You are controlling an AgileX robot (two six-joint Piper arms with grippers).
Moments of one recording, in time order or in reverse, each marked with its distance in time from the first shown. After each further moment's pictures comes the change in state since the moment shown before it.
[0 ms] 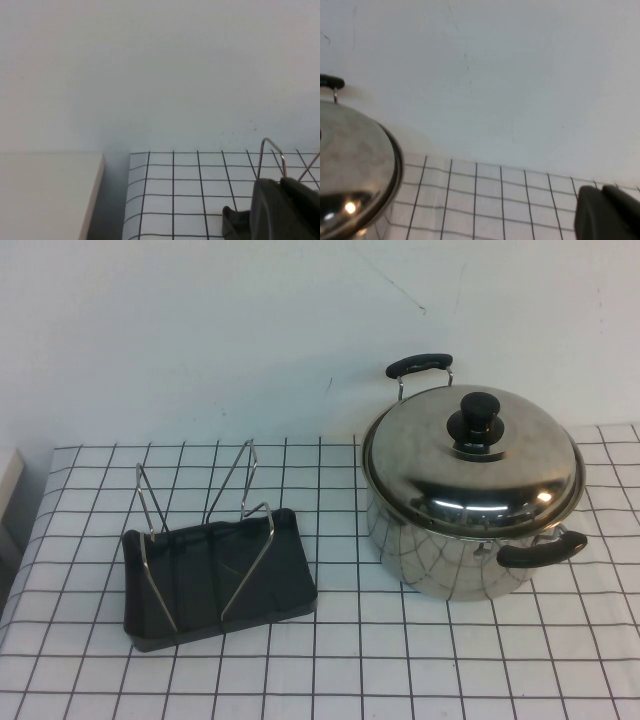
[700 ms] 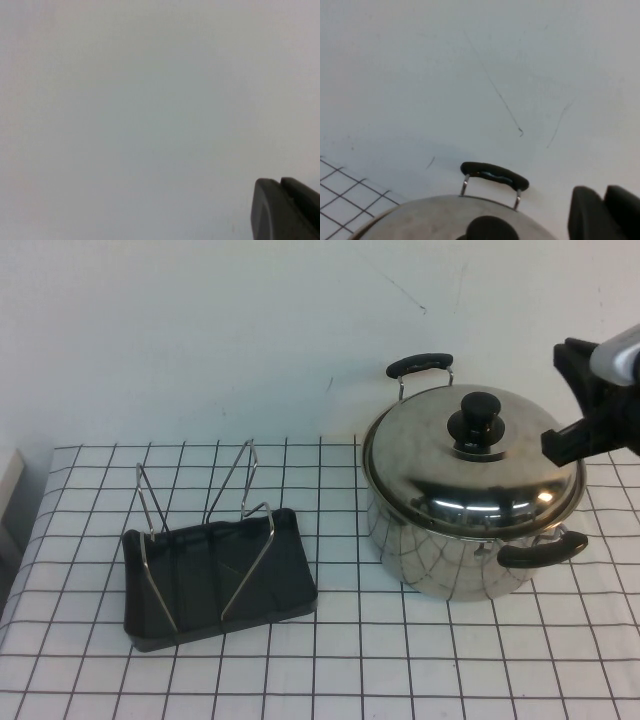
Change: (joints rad) right arm 0.379 0.641 -0.165 -0.177 -0.658 0.115; left arm 0.000 0.000 0.041 0.062 -0.313 -0.011
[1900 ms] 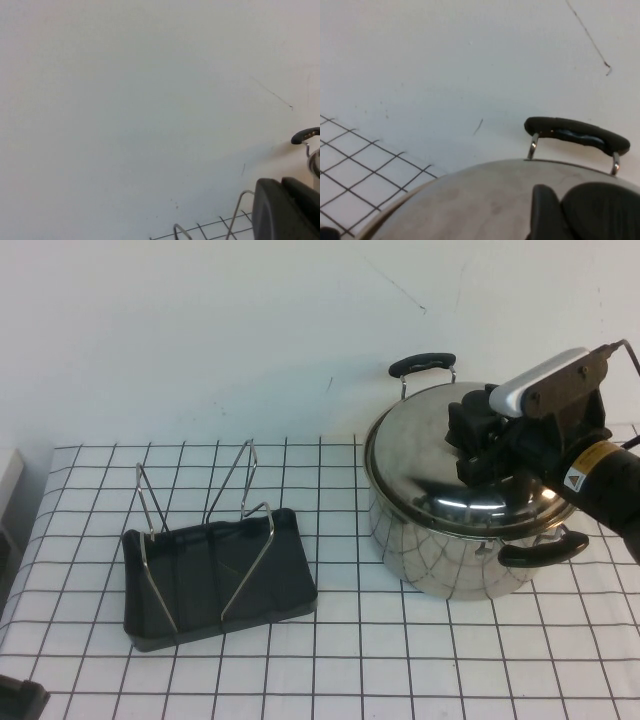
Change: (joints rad) right arm 0.009 0.425 -0.146 -0.124 -0.217 0.181; left arm 0.000 0.108 0.008 0.421 -0.185 -0.331
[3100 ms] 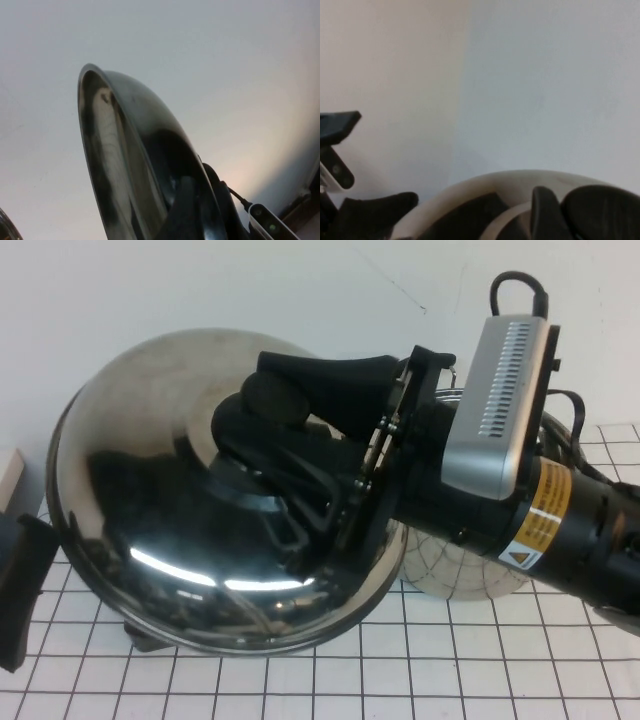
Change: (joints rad) right arm 0.423 -0.306 0.000 -0.307 -0.277 0.323; left arm -0.083 0.000 0.000 -0.043 -0.402 -1.241
